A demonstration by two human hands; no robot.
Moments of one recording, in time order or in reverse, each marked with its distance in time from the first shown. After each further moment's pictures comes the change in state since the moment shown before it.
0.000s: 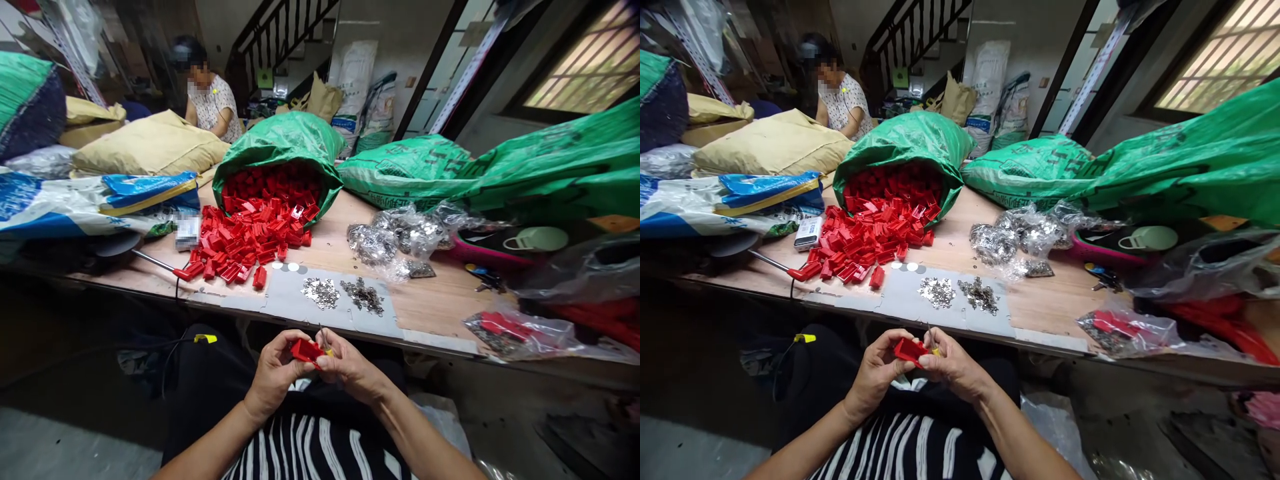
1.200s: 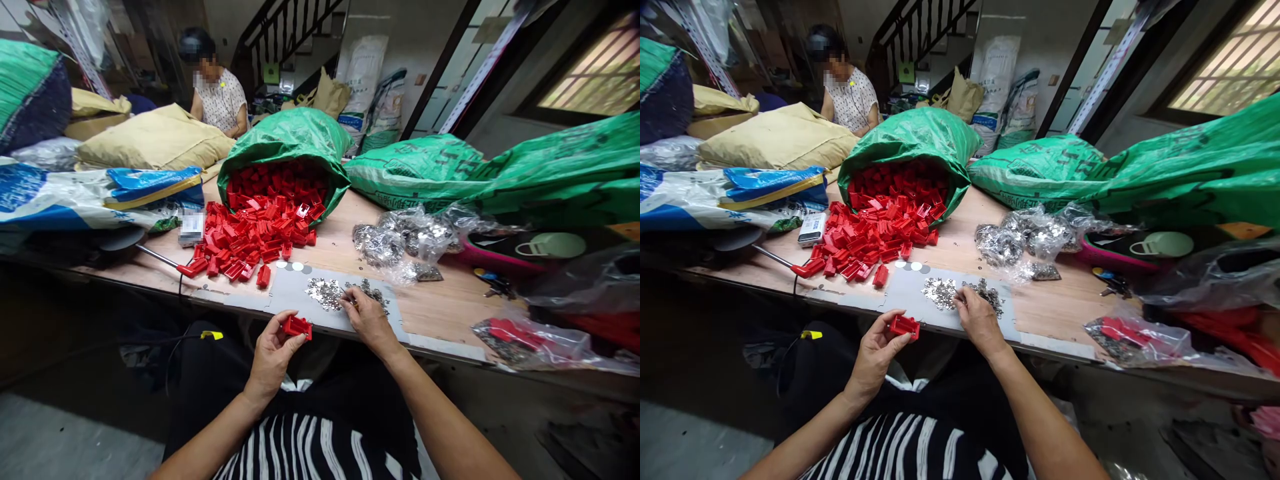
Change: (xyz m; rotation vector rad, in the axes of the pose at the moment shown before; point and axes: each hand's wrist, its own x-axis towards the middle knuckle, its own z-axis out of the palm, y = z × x) left_hand 0.016 0.005 -0.004 0.014 0.223 -0.031; right_hand 0.031 -0.056 -0.056 -1.378 0.643 -0.399
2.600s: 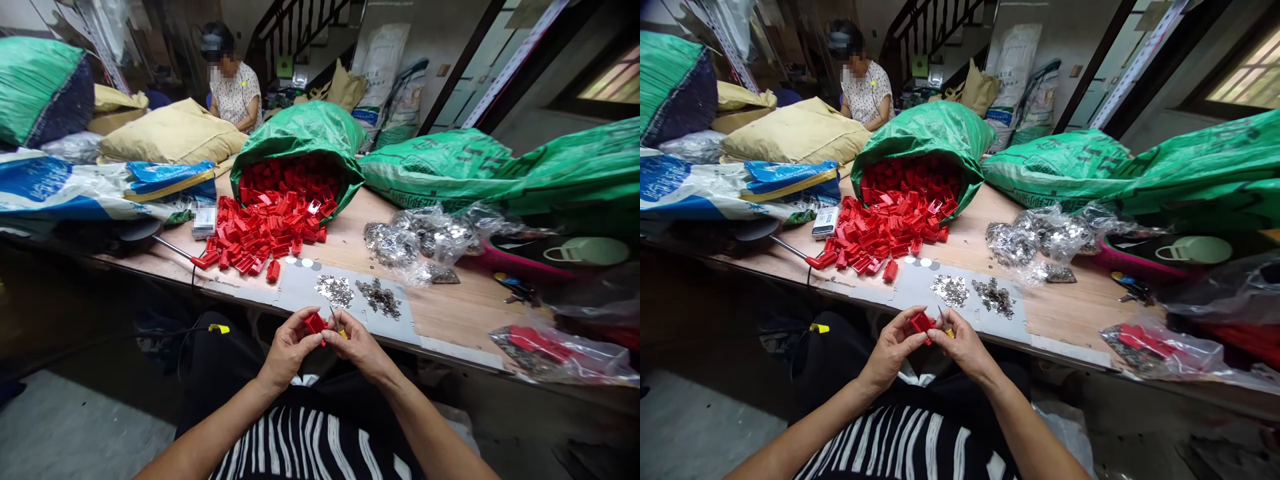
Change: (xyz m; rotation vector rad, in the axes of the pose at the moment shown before) left_hand 0.002 0.004 0.009 -0.117 -0.172 -0.085; right_hand -0.039 -0.047 0.022 0.952 -0.454 0.321
